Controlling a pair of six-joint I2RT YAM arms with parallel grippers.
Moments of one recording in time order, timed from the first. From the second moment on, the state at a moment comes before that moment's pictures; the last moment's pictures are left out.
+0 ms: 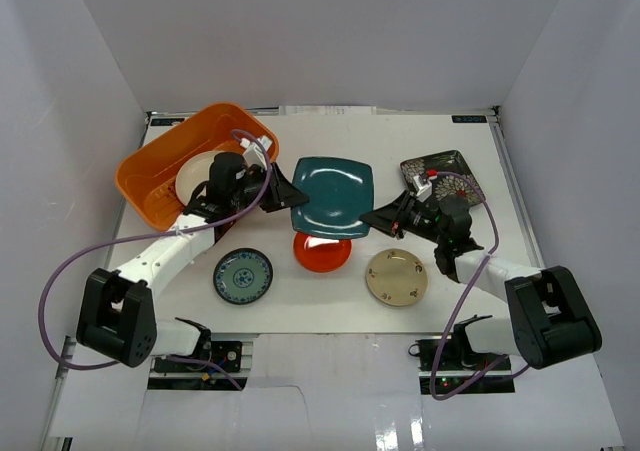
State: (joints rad) left arm -0.39 1.34 0.89 0.03 0.55 -0.67; right arm 0.33 1.29 0.40 0.77 -0.73 1.19
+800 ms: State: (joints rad) left arm 0.21 1.12 0.90 -0.01 0.53 -0.84; right arm 0.33 0.97 0.43 0.45 -0.76 0.93
